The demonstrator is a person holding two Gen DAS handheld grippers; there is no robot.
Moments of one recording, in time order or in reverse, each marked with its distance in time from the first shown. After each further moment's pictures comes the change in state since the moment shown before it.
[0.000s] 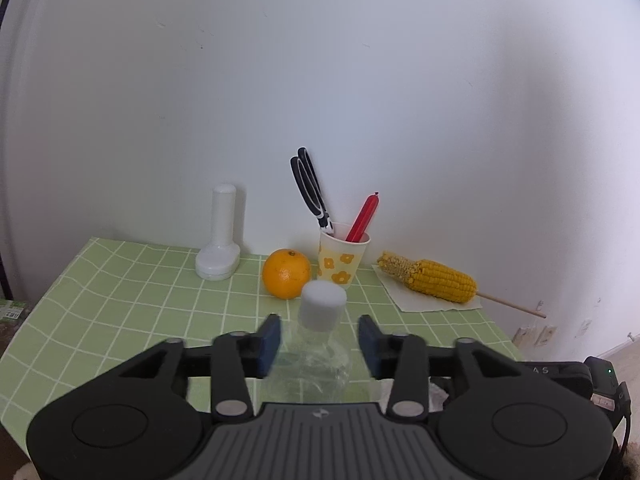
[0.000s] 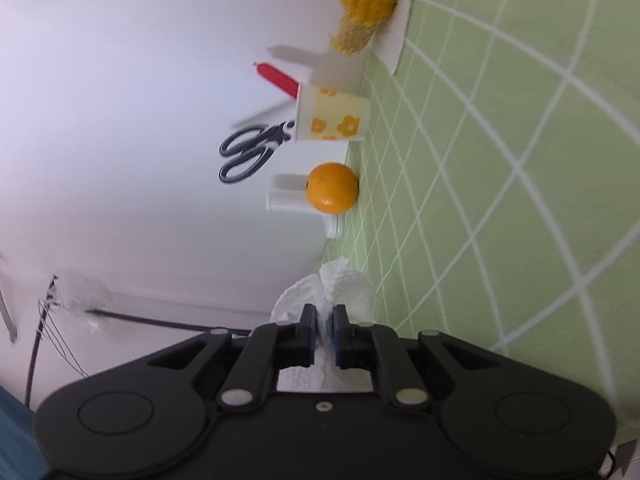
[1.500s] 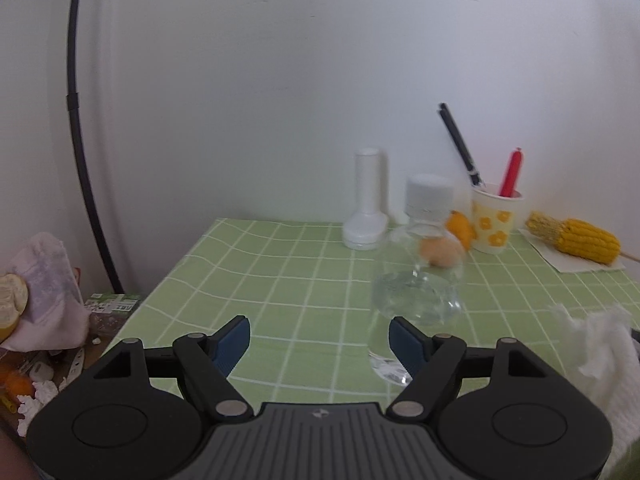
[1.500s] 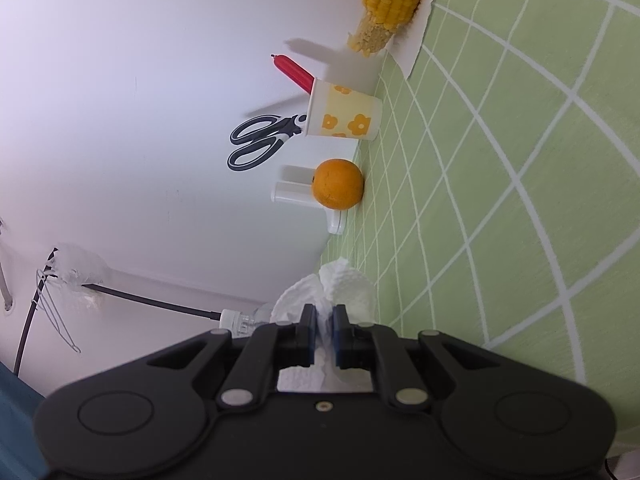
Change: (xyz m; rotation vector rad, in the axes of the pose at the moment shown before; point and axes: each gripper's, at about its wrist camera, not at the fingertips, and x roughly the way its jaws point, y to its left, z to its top) left arm 0.027 0.065 -0.017 0.044 0.008 0.356; right arm -0.003 0.003 0.000 -0.103 0.035 0.004
